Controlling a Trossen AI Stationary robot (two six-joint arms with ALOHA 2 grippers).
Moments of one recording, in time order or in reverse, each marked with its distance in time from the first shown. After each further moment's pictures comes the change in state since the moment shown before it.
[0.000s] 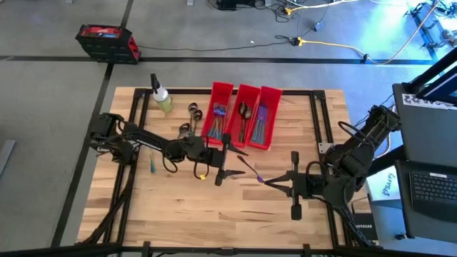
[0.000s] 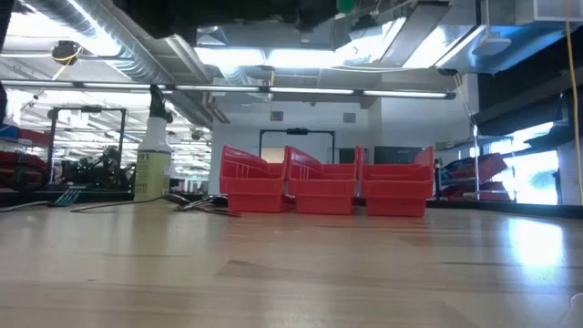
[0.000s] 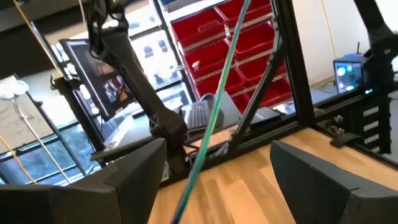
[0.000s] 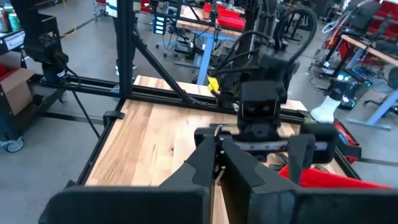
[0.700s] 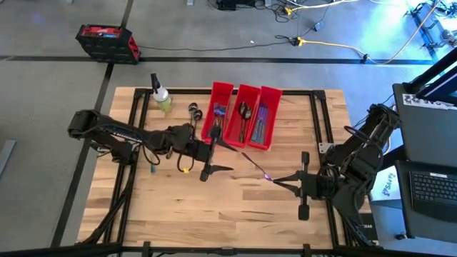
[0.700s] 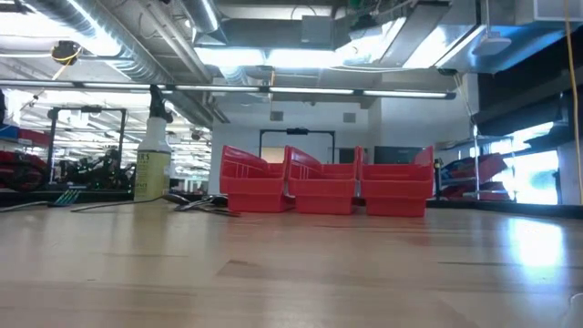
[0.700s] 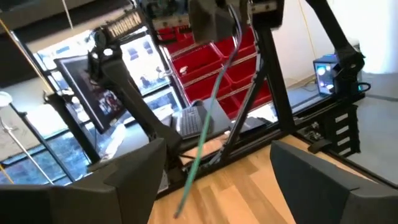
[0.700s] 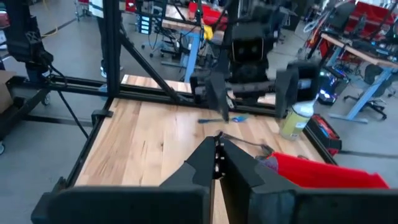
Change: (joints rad) left arm 0.011 -0.259 -0.005 -0.288 0.074 0.022; right arm 0.093 -0.026 -0.001 -0.093 0.145 0.082
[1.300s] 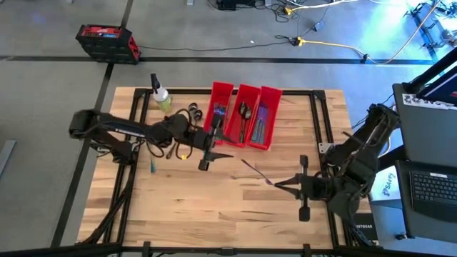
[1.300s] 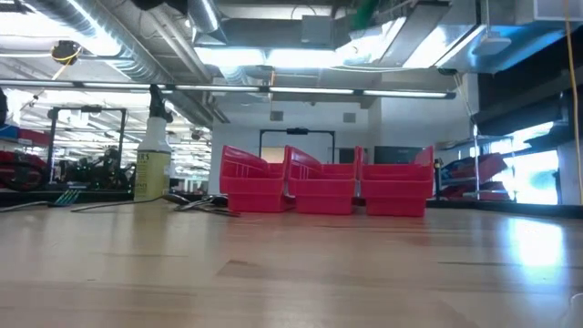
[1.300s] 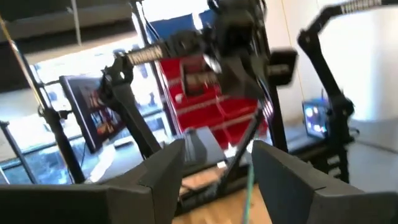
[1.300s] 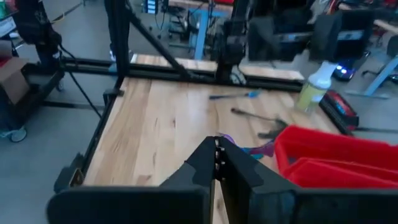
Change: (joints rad) left arm 0.112 -0.003 0.001 0.126 0.174 -0.143; right arm 0.015 0.000 -0.028 -0.109 -0.049 0.162
